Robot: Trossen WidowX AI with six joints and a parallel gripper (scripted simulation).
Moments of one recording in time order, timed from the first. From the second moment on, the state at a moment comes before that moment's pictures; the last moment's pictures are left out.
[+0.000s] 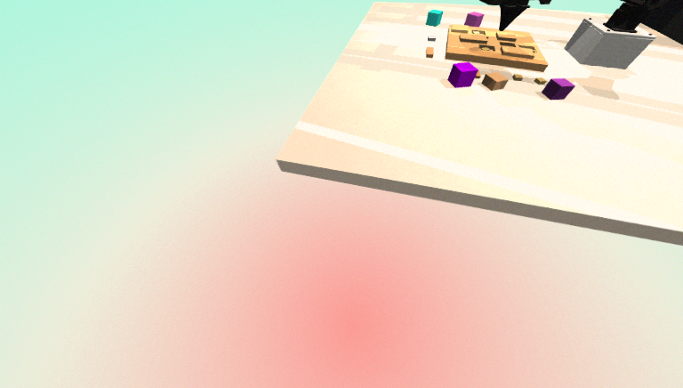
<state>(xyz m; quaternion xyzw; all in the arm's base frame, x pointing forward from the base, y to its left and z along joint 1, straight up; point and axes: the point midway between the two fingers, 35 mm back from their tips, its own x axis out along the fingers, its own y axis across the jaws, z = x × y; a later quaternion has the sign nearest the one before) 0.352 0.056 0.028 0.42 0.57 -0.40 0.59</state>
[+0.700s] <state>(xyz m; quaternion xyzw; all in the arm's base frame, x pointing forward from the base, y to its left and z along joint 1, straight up) 0.373 -0.040 0.028 0.30 0.63 -0.28 0.66</state>
